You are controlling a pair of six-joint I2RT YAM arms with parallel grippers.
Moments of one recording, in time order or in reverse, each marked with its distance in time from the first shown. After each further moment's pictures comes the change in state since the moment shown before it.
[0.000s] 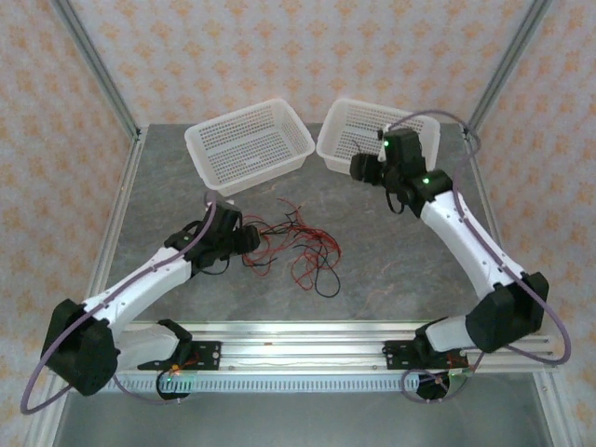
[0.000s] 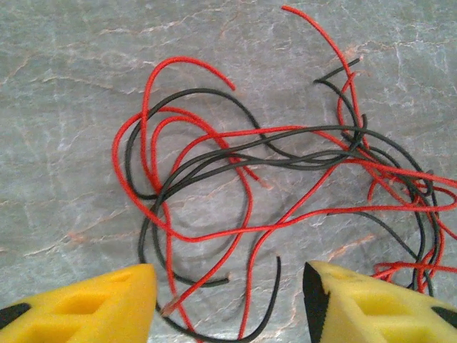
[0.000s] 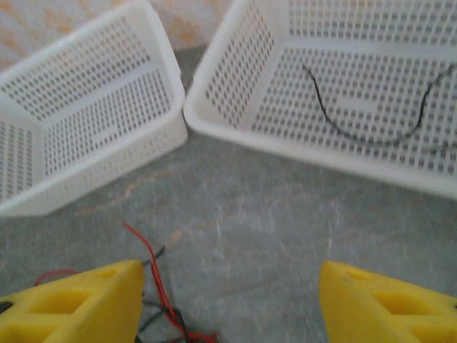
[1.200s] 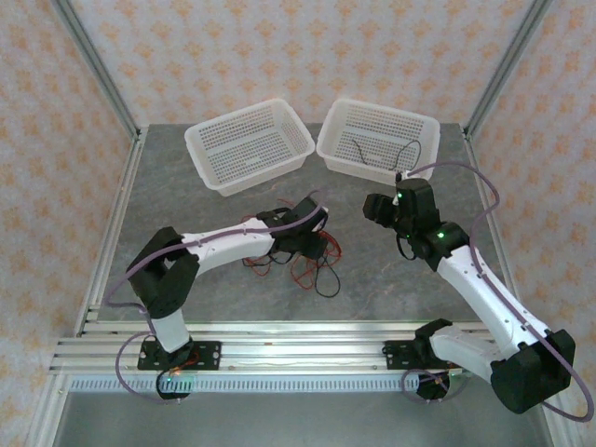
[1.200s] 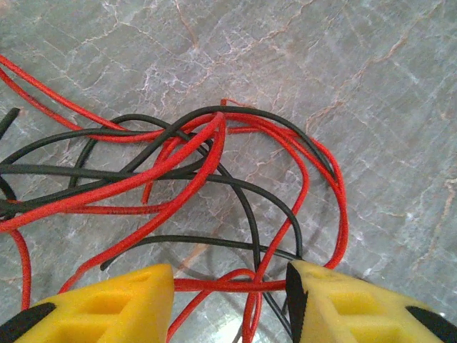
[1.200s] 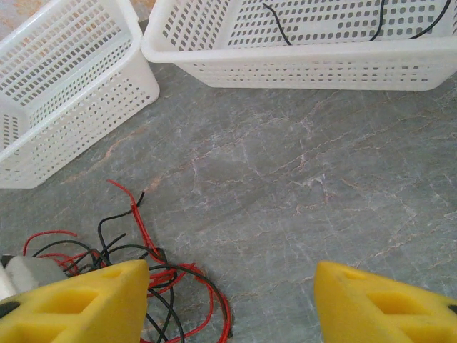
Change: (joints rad) left arm -0.335 0.584 0.433 0.022 0.010 0.297; right arm 0.016 -0.322 -0.373 0.069 0.044 0.132
